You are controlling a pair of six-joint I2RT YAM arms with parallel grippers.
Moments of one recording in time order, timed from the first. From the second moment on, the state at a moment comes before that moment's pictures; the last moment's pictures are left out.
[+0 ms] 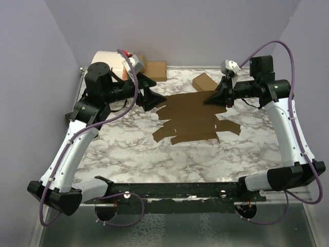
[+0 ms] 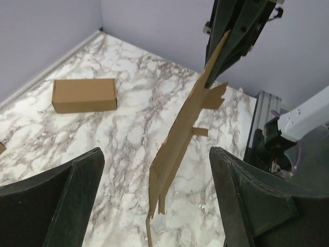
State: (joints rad) left arm -0.38 1.16 1.44 -0.34 0.79 -0.12; right arm 0.16 1.39 1.65 -1.01 -1.22 -0.70
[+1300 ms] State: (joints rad) left arm -0.59 1.36 1.56 -0.63 0.65 0.15; right arm 0.02 1.42 1.68 -1.02 -1.26 -0.63
